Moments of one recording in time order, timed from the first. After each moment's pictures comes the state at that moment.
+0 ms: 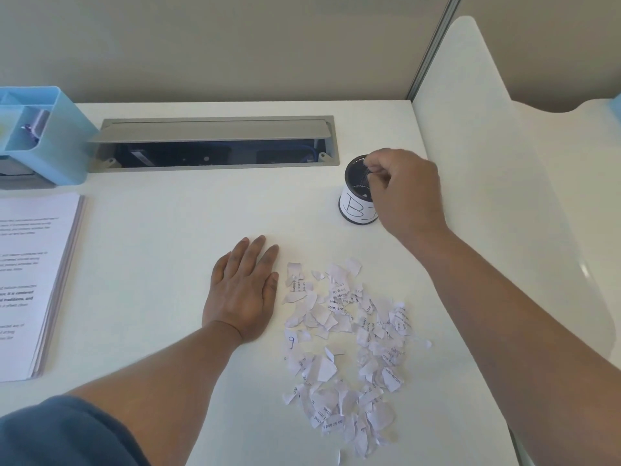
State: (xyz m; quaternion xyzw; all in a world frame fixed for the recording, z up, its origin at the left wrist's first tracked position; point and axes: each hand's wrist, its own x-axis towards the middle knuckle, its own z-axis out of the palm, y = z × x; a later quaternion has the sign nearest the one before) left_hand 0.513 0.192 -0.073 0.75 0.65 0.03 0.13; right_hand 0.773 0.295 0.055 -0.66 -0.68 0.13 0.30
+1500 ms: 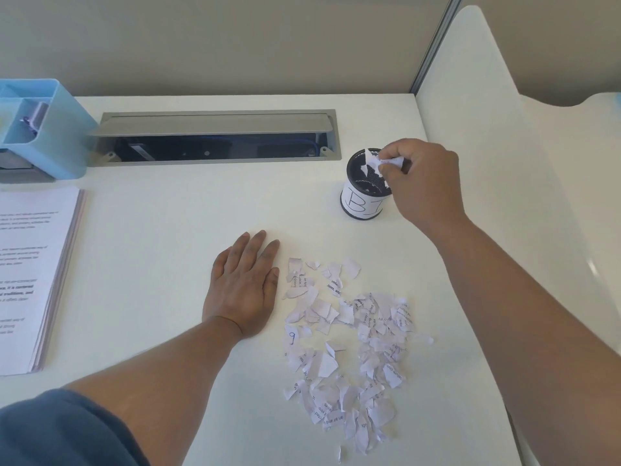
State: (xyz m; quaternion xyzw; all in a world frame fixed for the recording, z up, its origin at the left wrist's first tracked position) left_hand 0.513 0.193 -0.074 0.75 0.65 0.03 0.13; right_hand 0.791 0.302 0.059 -0.68 -0.64 0.18 0.31
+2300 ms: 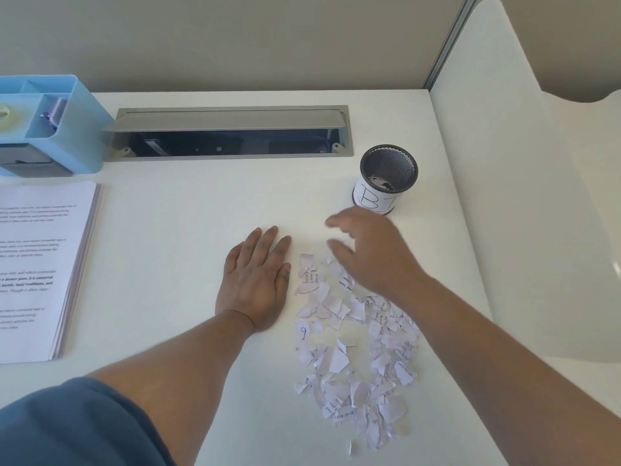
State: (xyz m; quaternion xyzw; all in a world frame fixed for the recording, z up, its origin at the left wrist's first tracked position) left_hand 0.512 0.192 -0.072 0.75 0.65 0.03 0.14; right_hand 0.737 0.237 0.011 -0.55 -0.77 0.27 0.19
